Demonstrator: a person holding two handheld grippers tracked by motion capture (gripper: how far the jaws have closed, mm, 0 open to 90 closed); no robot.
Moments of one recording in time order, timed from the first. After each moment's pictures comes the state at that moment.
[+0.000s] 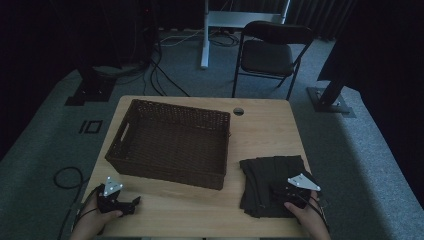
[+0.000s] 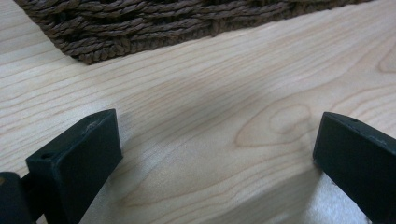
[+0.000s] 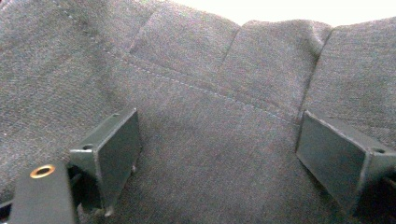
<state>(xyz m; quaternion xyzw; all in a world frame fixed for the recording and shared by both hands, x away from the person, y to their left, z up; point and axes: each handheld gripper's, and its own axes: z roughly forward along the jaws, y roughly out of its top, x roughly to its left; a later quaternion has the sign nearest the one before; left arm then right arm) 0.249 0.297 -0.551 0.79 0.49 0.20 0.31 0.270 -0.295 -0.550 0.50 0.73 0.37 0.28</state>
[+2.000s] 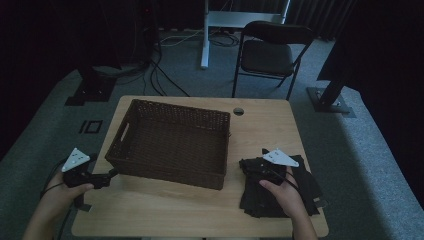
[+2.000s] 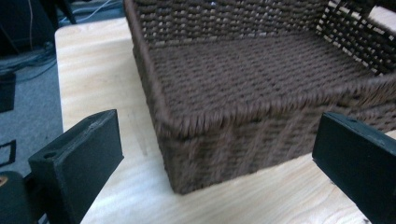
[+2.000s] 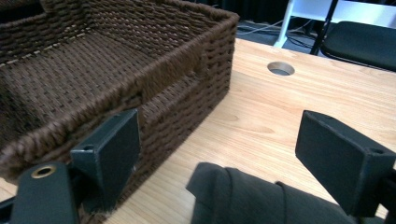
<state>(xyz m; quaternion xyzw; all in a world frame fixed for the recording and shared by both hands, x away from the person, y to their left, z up) 0.282 0.347 -0.449 0.74 0.46 0.24 0.43 0.305 -0.204 -0.463 0.43 0.72 0.46 0.27</state>
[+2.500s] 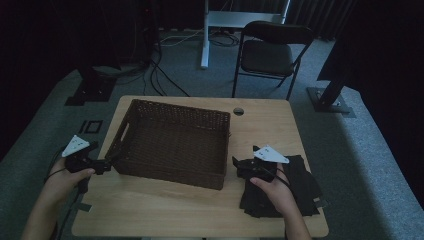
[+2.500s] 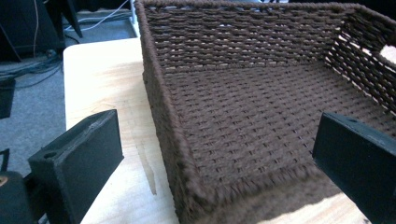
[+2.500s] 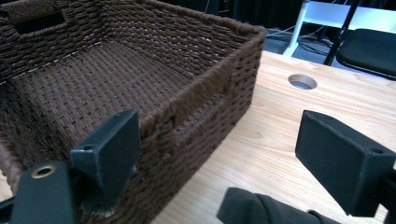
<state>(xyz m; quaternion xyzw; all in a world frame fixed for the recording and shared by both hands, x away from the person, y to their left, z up) 0.318 0.353 -0.443 0.71 0.48 0.24 0.45 0.310 -0.177 -0.456 0.42 0.73 0.47 0.27</state>
